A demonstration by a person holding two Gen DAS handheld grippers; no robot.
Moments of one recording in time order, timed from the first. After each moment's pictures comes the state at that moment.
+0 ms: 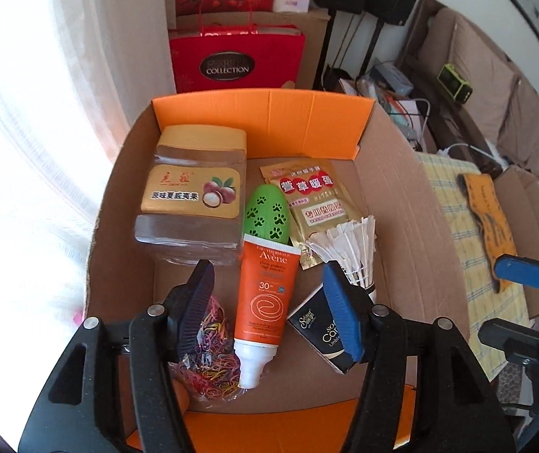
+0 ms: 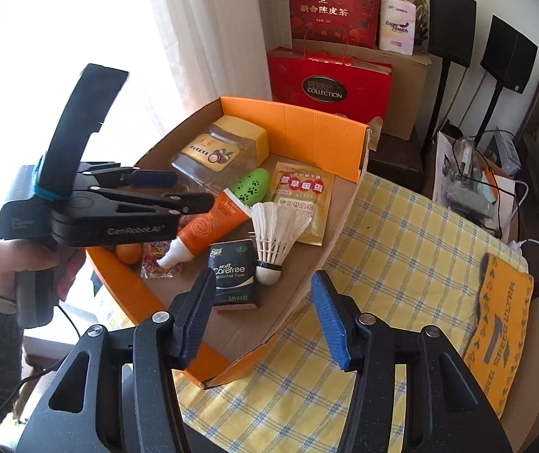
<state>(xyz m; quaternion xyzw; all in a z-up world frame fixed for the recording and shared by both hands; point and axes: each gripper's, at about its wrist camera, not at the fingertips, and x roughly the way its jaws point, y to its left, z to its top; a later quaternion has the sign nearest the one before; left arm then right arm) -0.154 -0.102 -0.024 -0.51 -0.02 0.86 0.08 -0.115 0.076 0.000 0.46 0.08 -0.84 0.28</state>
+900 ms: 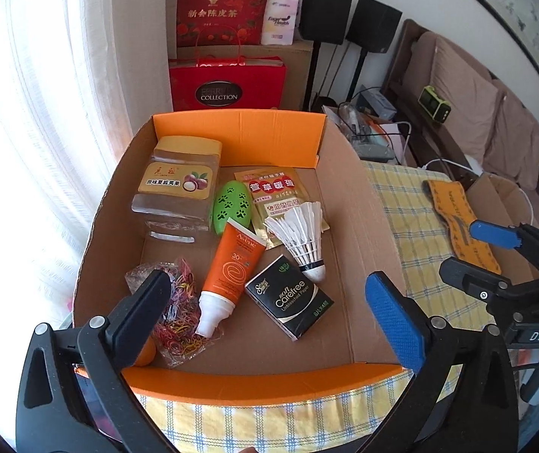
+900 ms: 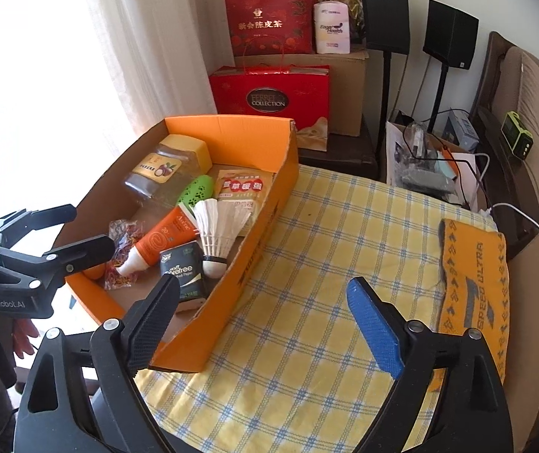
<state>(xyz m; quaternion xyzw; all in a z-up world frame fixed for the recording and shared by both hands) -0.087 -0.072 -0.001 -0.45 -0.03 0.89 0.08 -0.103 0.132 -0.007 0.44 0.04 -0.88 0.20</state>
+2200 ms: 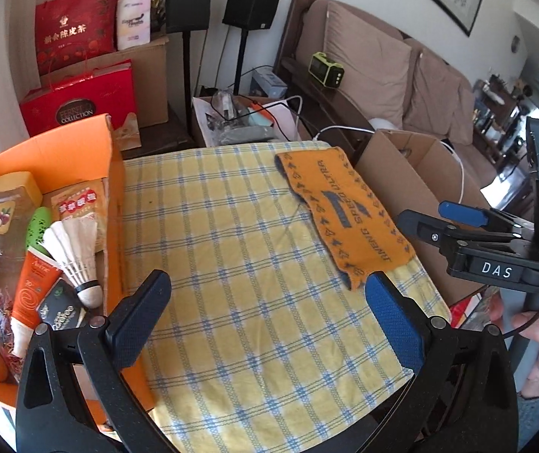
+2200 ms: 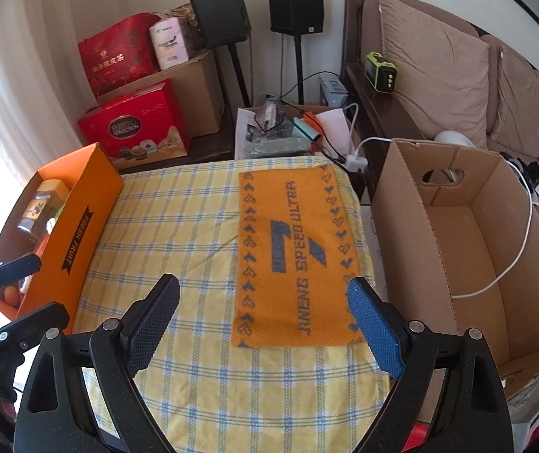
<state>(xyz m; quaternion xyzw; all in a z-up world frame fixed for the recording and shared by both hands) -0.082 0.126 -0.017 -0.45 0.00 0.86 0.23 -0.086 0.327 -0.020 0.44 -0.04 -0.90 0.02</state>
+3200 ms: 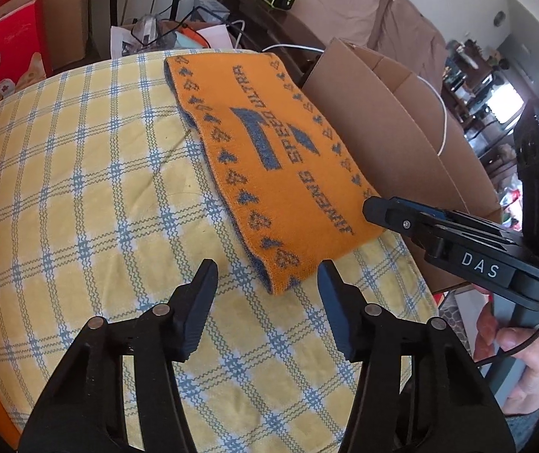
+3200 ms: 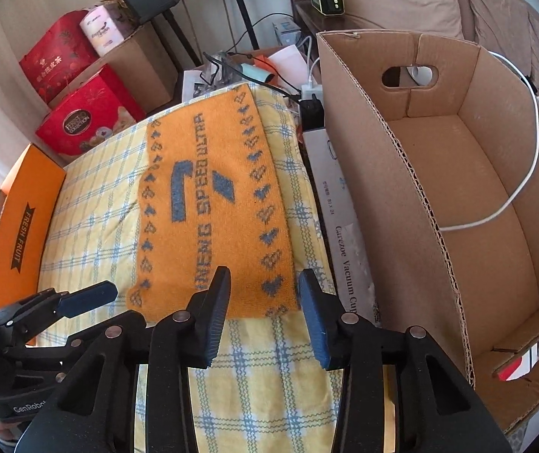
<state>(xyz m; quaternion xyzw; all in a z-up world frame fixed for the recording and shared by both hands) -0.103 0.230 -0.112 -0.54 0.00 0.78 0.31 -0.089 0.407 -0.099 0.50 -0.13 -0.85 0.00</state>
